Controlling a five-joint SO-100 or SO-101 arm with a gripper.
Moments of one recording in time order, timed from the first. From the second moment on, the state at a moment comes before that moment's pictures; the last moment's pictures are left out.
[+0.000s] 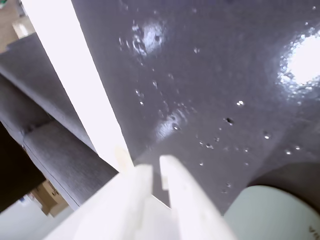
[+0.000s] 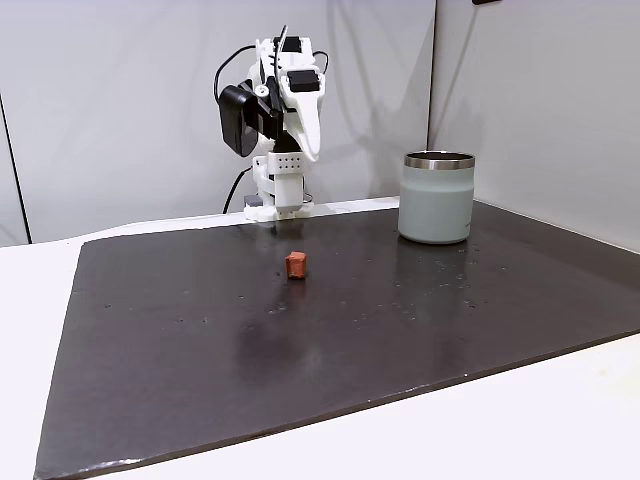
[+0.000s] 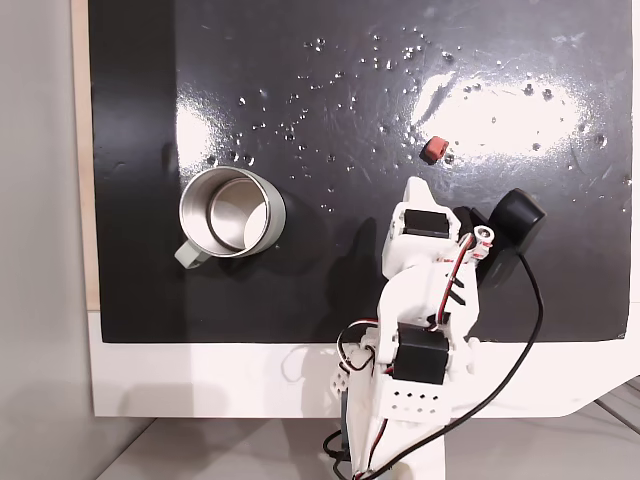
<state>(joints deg) 8.7 153.9 137.0 52.6 2.0</state>
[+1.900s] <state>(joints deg) 11.8 95.4 86.7 79.4 23.1</state>
